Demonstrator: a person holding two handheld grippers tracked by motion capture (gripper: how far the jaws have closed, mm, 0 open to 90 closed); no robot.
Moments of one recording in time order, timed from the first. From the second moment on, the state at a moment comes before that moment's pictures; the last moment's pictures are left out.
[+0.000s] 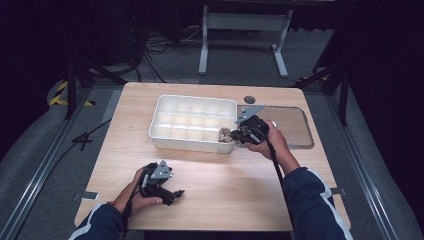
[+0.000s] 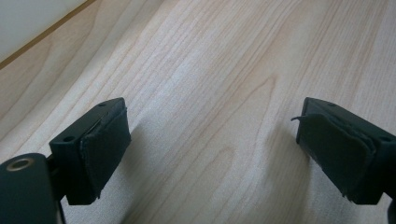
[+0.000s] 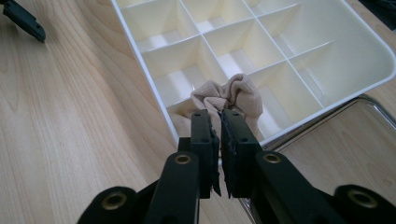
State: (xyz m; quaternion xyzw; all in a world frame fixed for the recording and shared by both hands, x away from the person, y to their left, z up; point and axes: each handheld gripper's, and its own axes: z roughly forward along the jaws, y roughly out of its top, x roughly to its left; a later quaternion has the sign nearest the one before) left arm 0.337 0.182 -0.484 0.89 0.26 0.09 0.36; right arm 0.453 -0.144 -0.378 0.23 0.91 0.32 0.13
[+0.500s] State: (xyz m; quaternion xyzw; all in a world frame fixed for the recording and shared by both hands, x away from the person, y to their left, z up) left arm 0.337 0.182 -0.484 0.89 0.26 0.09 0.35; right arm 0.422 -0.160 -0.365 0.22 0.90 0.35 0.16
